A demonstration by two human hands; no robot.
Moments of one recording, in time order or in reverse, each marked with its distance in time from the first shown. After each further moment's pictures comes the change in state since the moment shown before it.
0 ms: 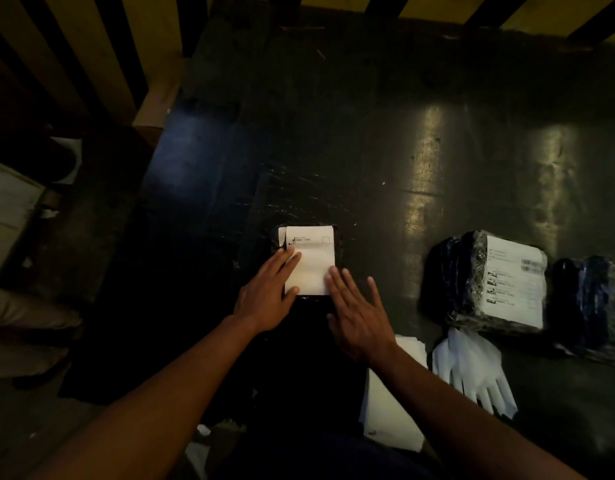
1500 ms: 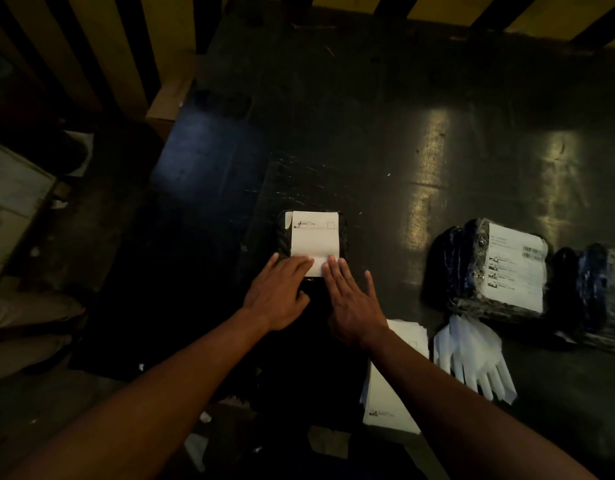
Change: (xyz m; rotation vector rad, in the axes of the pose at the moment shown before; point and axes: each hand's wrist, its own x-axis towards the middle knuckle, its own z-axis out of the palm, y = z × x) left_hand -0.035 0.023 0.005 0.207 0.028 0.127; right_hand -0.004 -0.021 0.000 0.011 -0.105 -0.029
